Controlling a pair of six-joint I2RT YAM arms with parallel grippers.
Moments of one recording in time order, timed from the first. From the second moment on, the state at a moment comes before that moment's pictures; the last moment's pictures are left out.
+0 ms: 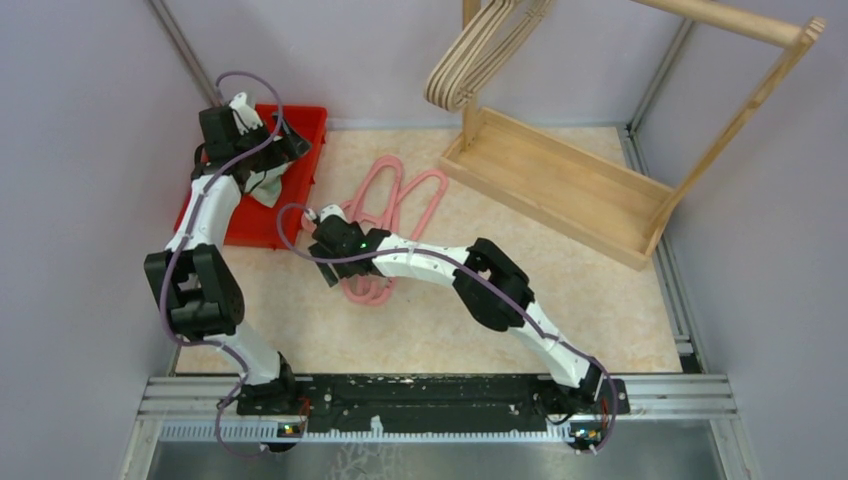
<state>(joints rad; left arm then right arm) 0.15 1.70 1.44 -0.22 0.41 -0.29 1.10 2.32 1.92 -0.44 0.22 0.35</state>
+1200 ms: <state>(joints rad) 0.15 1.61 1.32 -0.18 0.40 -0.28 1.05 2.07 1.54 -0.51 0.39 0.44</state>
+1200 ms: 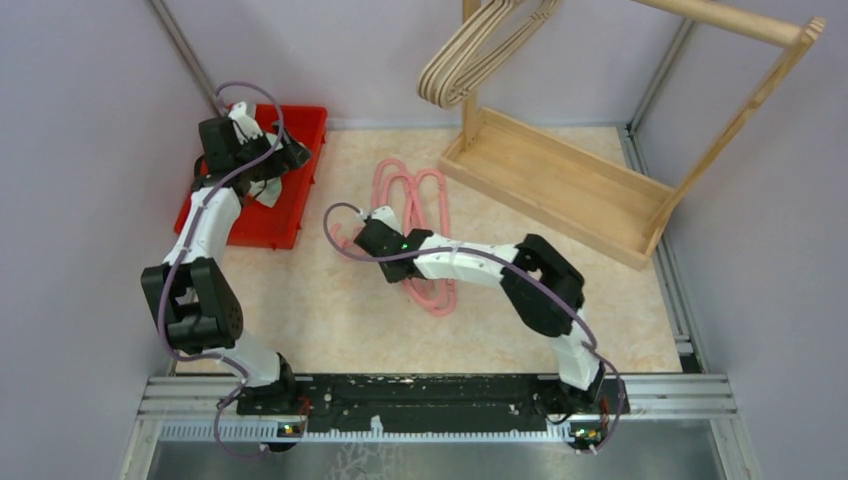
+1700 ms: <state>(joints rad) 0.15 1.58 1.30 -0.18 0.39 -0.28 1.00 1.19 1.17 -0.59 0.22 0.56</state>
